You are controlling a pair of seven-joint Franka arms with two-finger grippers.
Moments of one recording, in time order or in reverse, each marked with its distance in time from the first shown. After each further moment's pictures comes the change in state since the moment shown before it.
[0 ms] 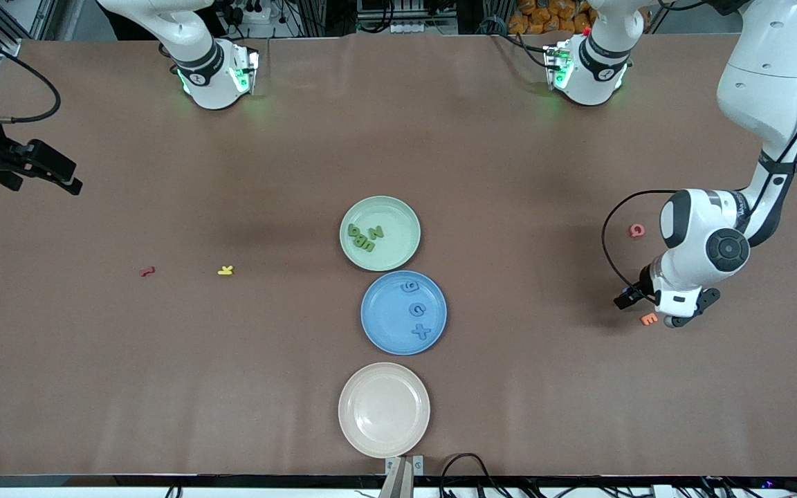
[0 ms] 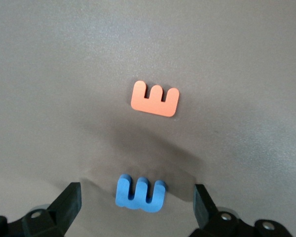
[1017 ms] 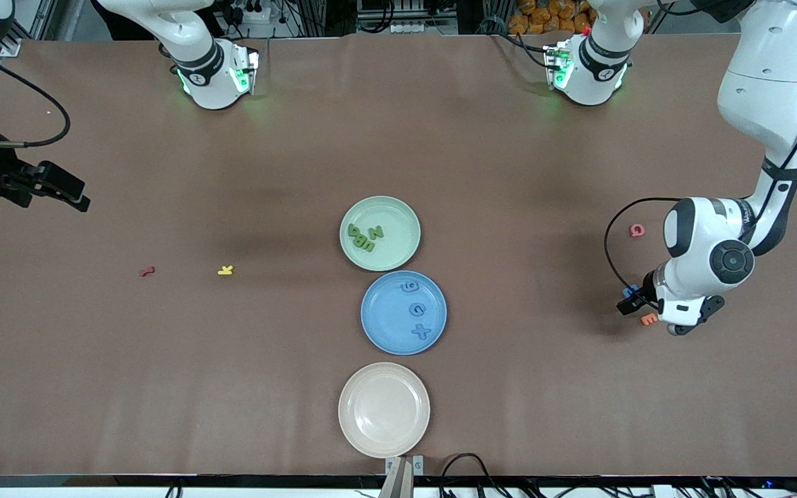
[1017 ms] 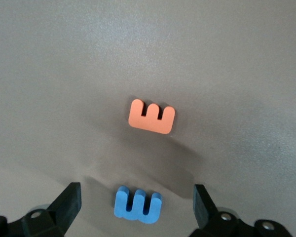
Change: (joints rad) left arm -0.017 0.033 0.015 0.082 0.000 -0.076 0.000; right arm 0.000 0.046 -0.001 0.001 0.000 0.039 0.001
